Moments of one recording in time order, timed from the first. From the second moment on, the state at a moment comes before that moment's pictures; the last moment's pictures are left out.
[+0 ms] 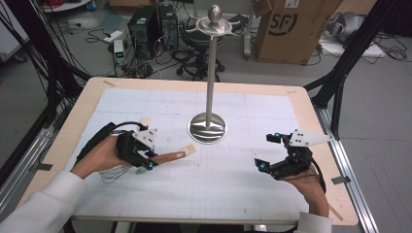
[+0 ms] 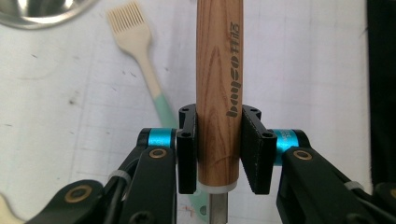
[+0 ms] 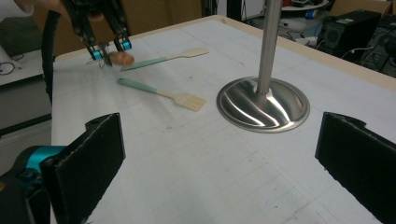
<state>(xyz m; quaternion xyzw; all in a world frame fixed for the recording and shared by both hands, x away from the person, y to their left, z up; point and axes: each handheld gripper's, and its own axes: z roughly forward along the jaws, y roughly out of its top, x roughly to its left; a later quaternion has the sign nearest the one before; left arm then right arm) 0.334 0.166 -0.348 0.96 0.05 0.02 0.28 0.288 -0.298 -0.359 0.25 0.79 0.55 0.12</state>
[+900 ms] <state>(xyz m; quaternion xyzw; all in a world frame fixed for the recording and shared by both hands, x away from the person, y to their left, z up) 0.341 0.189 -0.268 0.89 0.09 0.04 0.45 0.290 -0.300 -0.359 0.24 0.79 0.55 0.12</state>
